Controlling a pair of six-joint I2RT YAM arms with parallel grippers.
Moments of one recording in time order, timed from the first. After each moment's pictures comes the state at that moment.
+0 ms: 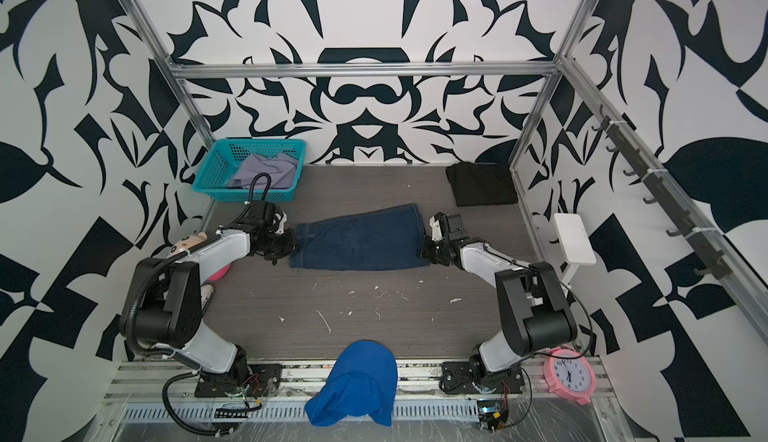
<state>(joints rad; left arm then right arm) -0.16 1.57 0.93 -0.45 0.26 -0.42 0.21 1.50 0.76 -0.21 -0.37 0.50</state>
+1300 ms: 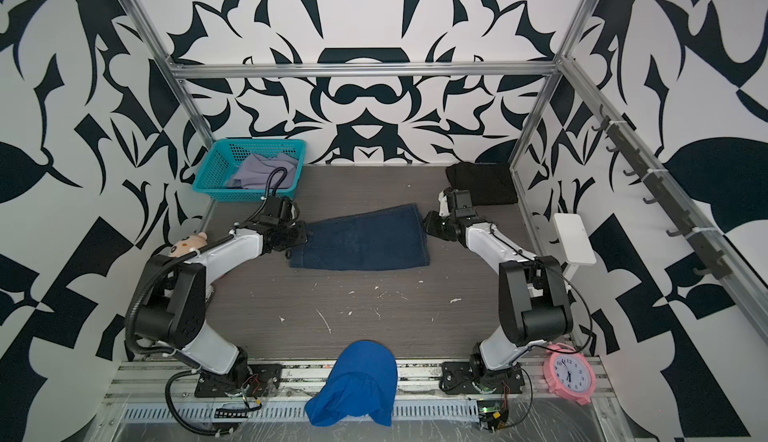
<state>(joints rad) -0.30 1.57 0.94 -0.28 0.03 -0.46 0.15 1.58 1.00 -0.28 -0.31 0.45</state>
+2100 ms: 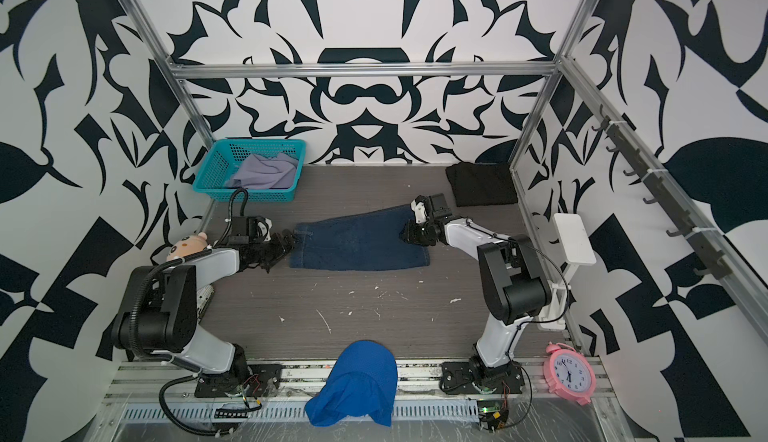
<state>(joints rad) -0.03 1.57 0.71 -0.06 0.44 -0.59 0.27 1.75 1.05 -0.27 -0.42 0.39</state>
